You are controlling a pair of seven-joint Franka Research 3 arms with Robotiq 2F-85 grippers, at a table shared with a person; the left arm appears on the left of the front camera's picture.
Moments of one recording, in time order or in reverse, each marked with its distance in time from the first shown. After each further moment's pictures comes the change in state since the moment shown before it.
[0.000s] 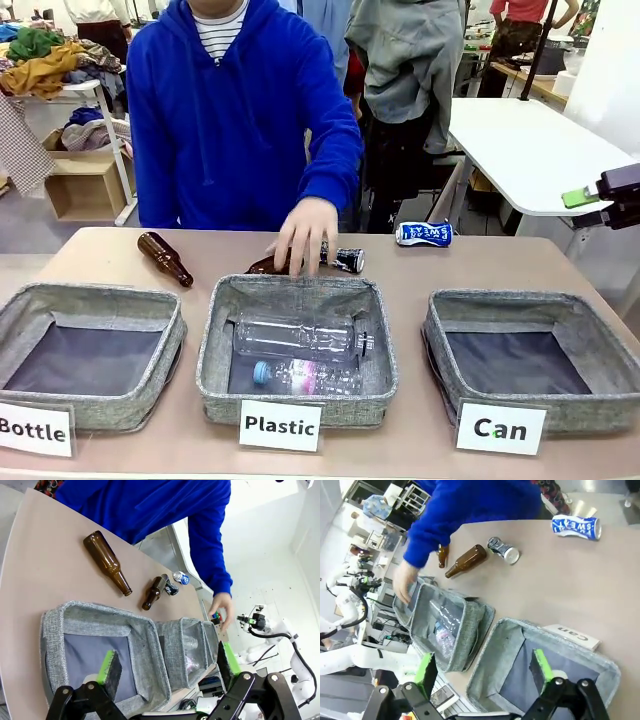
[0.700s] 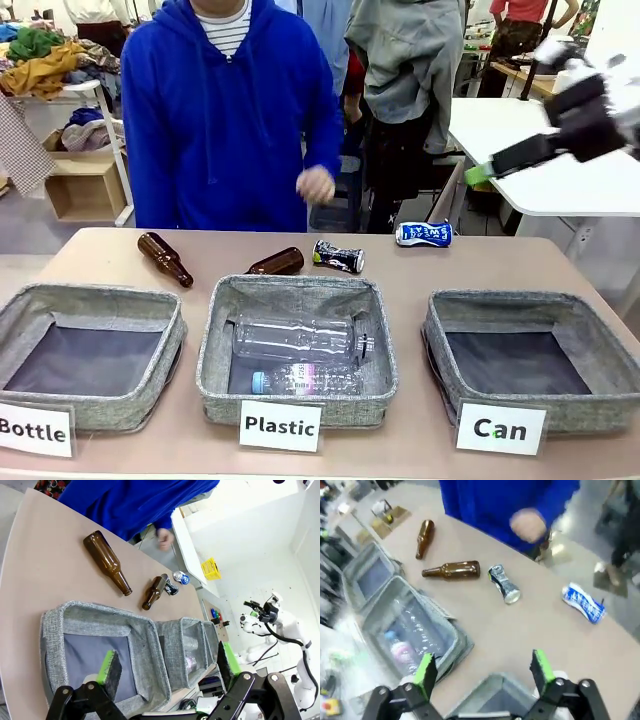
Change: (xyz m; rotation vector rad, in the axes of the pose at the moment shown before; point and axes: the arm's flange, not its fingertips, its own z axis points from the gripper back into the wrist) left arm 0.000 0.000 0.000 0.000 0.001 0.000; right arm 0.049 0.152 -0.114 -0.268 0.065 0.547
